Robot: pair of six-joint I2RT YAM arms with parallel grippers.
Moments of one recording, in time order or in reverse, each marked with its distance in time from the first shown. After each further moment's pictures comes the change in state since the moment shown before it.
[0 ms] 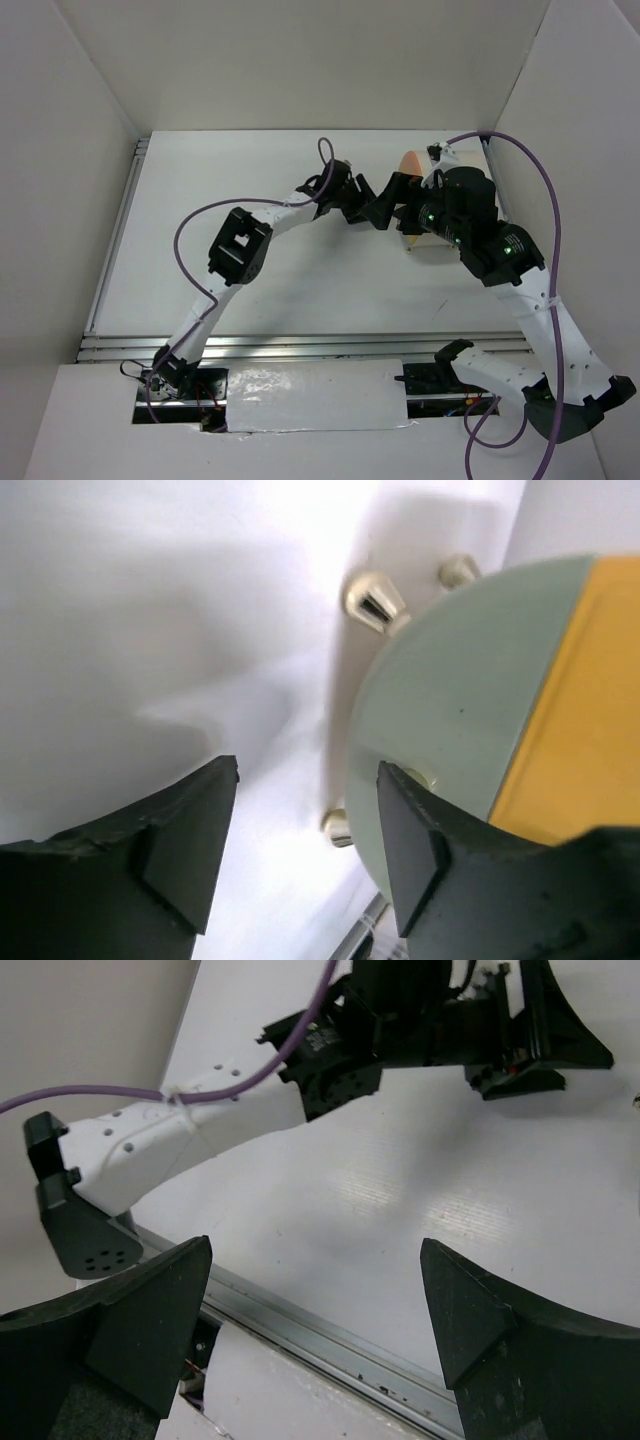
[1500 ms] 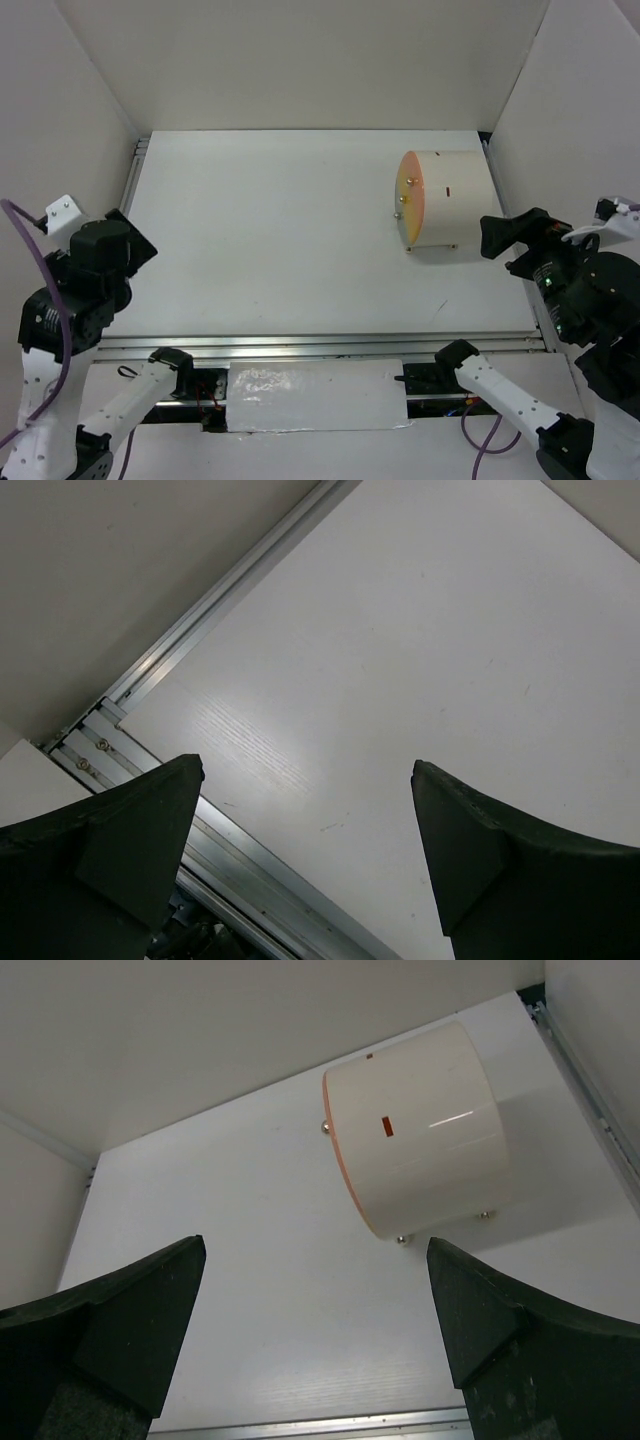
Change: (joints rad) left arm 0.378 -1.772 -0.680 -1.170 -1.125 0.443; right arm -0.011 -0.323 0.307 -0.388 0.599 -0.059
